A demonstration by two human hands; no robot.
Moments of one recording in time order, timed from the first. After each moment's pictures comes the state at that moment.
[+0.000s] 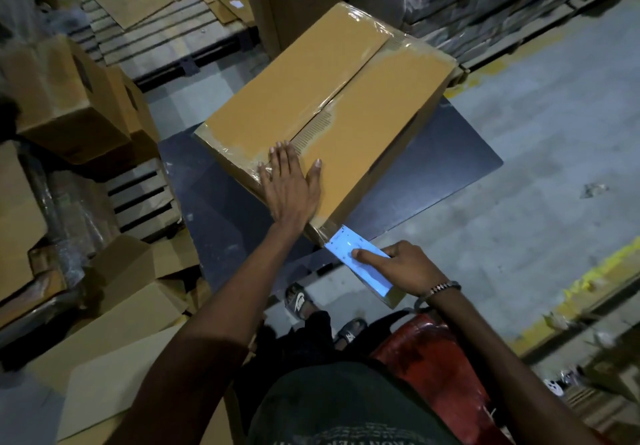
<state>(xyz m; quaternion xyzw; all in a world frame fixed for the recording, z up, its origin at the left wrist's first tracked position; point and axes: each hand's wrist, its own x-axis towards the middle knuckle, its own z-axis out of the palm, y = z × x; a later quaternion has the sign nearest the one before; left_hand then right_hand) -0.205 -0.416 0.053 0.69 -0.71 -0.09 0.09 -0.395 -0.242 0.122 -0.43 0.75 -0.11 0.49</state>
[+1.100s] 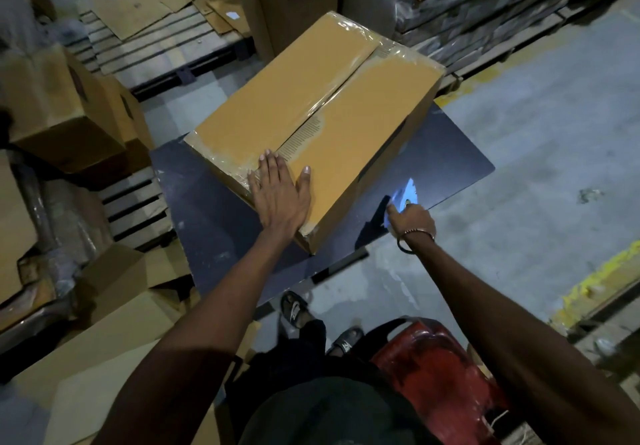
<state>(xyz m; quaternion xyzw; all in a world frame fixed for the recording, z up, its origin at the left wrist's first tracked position) -0.207 -0.414 0.058 0.69 -0.71 -0.08 0.06 -0.470 -0.337 -0.005 -0.38 0.88 -0.11 0.28</state>
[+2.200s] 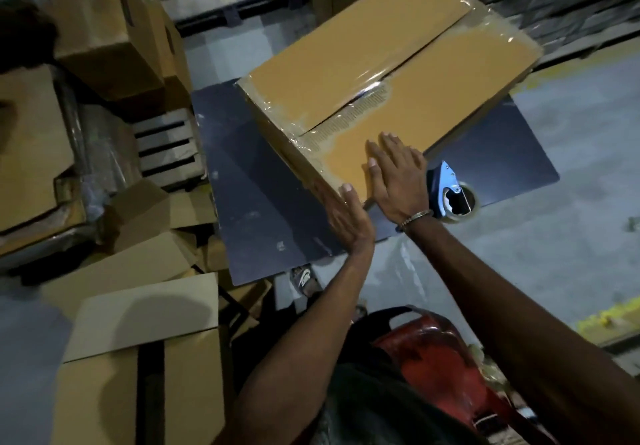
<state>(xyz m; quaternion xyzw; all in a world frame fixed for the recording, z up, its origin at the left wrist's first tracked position) -0.271 -0.329 0.001 0.72 -0.27 -0.37 0.53 -0.361 -0.385 0.035 -0.73 0.64 -0.22 0.06</state>
